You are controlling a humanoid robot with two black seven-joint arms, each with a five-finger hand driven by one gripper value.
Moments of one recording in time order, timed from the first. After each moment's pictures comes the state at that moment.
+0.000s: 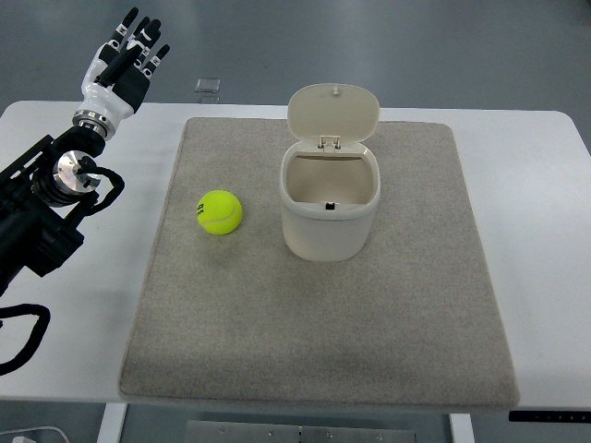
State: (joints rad) left arm -0.87 0.23 -0.95 -0.54 0.07 -0.26 -0.28; right arm 0.03 0.00 -0.10 0.23 -0.01 -0.15 0.37
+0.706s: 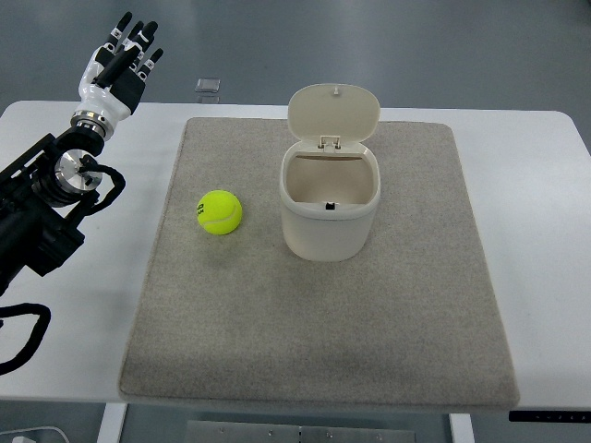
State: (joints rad) left arm -0.87 0.23 -0.95 -0.55 0.06 -0.19 -0.29; right arm 0.03 0.00 -0.10 0.23 -0.01 -0.15 0.37
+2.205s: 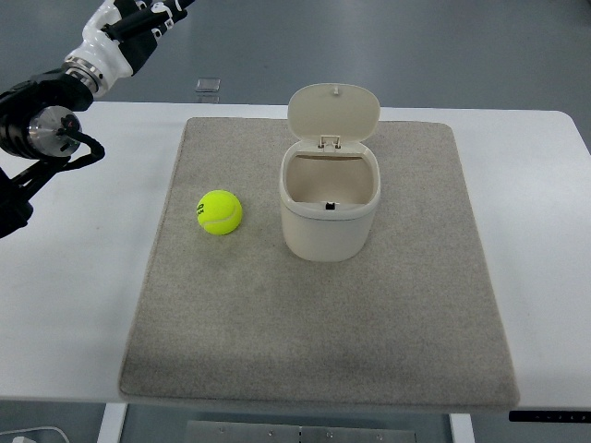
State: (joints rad) left arm -0.99 0.58 -0.58 -1.04 0.05 0.02 -0.18; right arm 0.03 0.00 -0.10 0.23 -0.01 -0.15 0.37
